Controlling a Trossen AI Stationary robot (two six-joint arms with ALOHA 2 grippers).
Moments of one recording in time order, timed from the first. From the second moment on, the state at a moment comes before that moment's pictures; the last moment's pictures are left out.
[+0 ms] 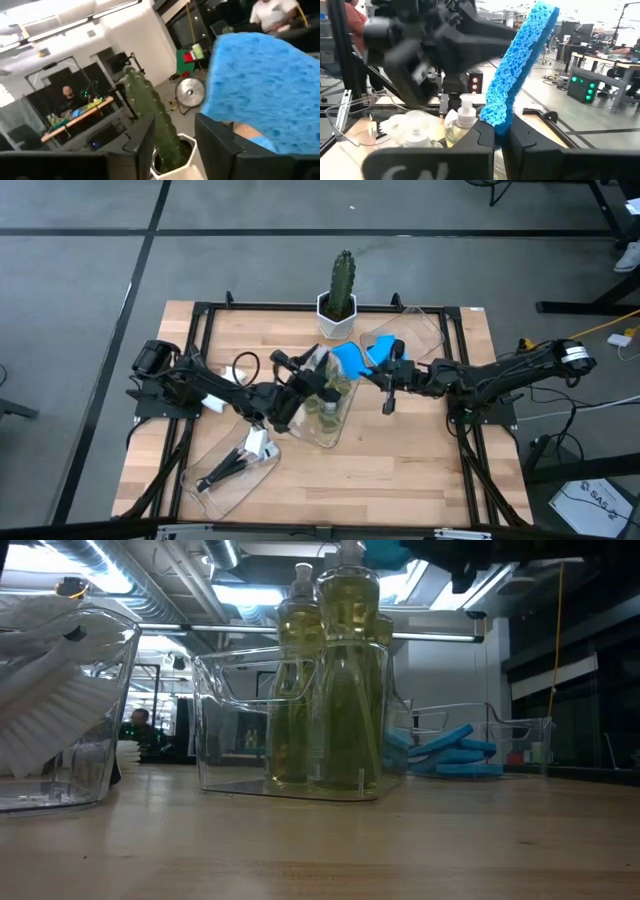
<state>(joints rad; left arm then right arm) -0.30 1.73 1.16 0.96 -1.36 0.79 0.15 1.04 0.54 0.60 0.35 -0.10</state>
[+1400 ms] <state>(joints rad) -0.09 1.22 0.78 0.22 -0.75 -0.17 -0.20 0.66 0.54 -0.47 0.79 0.37</state>
